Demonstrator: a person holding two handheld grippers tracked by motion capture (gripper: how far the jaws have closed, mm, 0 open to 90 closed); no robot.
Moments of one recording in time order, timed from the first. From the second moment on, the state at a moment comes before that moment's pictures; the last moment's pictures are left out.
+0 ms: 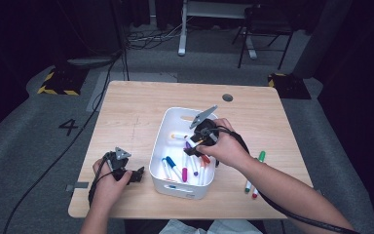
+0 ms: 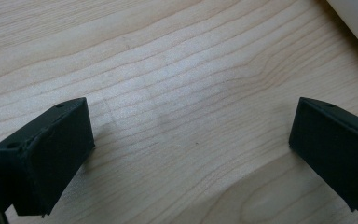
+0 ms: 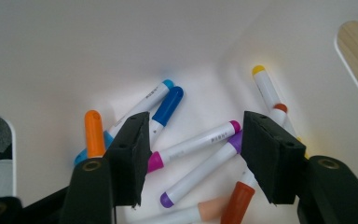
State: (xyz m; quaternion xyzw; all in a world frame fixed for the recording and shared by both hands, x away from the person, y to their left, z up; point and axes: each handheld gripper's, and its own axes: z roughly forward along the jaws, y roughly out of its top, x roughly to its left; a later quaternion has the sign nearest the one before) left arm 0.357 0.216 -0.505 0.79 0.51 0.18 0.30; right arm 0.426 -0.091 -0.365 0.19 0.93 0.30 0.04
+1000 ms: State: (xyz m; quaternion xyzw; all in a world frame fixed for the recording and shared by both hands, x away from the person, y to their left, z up) left arm 0.359 0.215 -0.506 0.79 0.51 0.18 0.30; right arm 0.433 -0.187 -0.332 0.27 0.89 0.36 0.07
